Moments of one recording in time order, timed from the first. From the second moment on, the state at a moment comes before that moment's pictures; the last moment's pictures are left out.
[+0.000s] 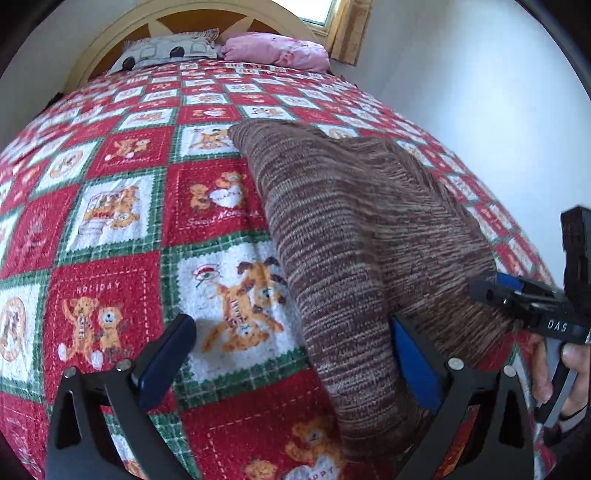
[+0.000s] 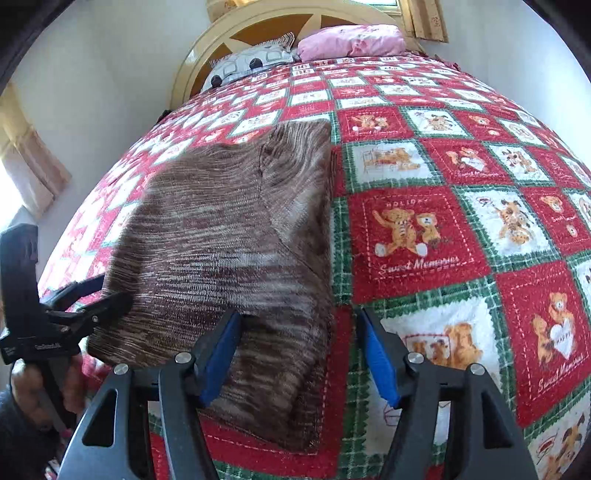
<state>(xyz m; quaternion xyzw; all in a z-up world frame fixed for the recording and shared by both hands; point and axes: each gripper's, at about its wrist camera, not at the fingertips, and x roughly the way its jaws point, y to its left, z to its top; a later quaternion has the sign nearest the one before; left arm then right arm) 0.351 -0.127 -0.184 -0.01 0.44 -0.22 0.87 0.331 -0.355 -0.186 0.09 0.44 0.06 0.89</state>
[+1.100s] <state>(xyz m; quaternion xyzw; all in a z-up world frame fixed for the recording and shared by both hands) 0.348 -0.137 -0.189 0.01 0.44 -0.21 0.87 0.488 -0.415 -0.212 0.25 0.45 0.18 0.84</state>
